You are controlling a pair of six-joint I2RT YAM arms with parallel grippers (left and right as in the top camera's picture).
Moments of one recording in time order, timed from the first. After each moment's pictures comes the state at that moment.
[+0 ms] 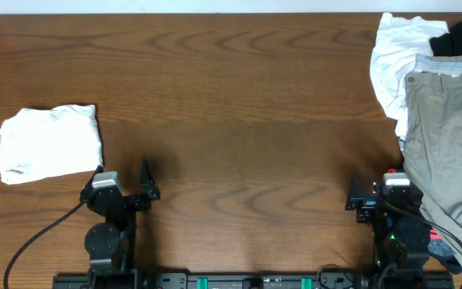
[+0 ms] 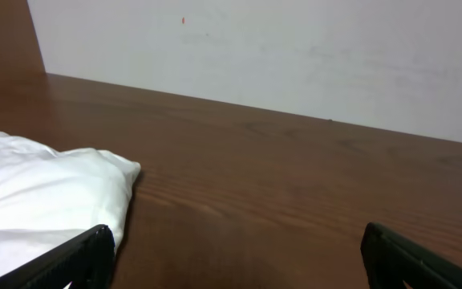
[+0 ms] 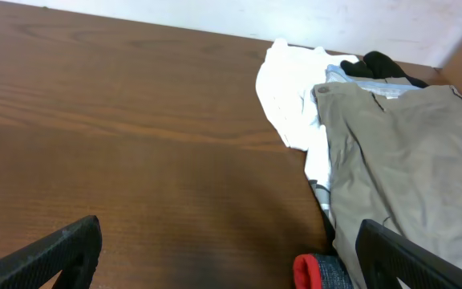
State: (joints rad) left arm 0.04 0.01 0.02 -0.12 -0.05 -0.15; right arm 0.03 0.01 0.12 -0.42 0.10 -0.09
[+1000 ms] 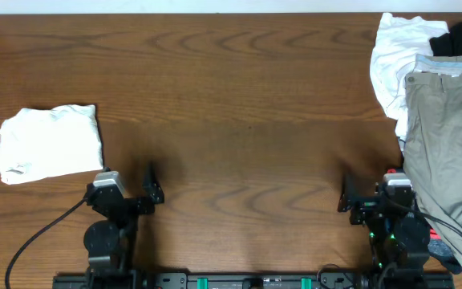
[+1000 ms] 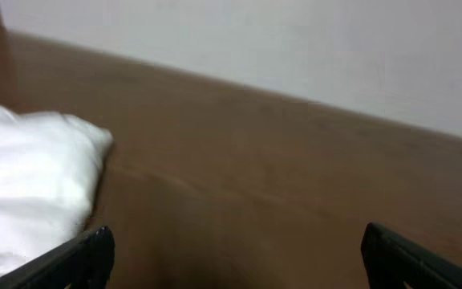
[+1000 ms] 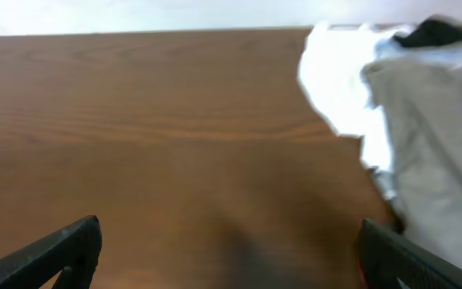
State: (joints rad) left arm 0.04 0.02 0.08 -0.25 0.04 -0.24; right arm 0.03 0.01 0.14 -0.46 -0.03 0.10
